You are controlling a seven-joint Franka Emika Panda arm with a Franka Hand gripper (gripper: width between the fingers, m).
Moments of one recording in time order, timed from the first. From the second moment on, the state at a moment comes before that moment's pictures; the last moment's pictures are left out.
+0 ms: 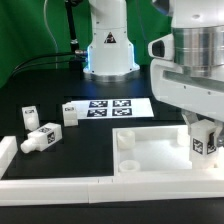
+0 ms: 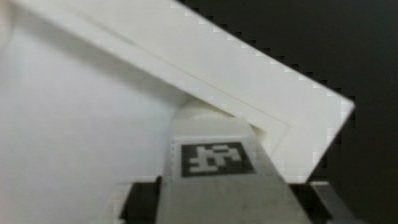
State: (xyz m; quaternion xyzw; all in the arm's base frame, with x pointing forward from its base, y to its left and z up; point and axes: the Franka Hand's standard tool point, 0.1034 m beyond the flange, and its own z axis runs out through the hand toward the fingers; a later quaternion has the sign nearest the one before) arm 0.640 0.112 0.067 -0.82 0.58 0.00 0.06
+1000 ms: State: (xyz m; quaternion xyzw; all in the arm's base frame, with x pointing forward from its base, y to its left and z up) arm 0.641 0.115 0.067 -0.63 0.77 0.02 0.07
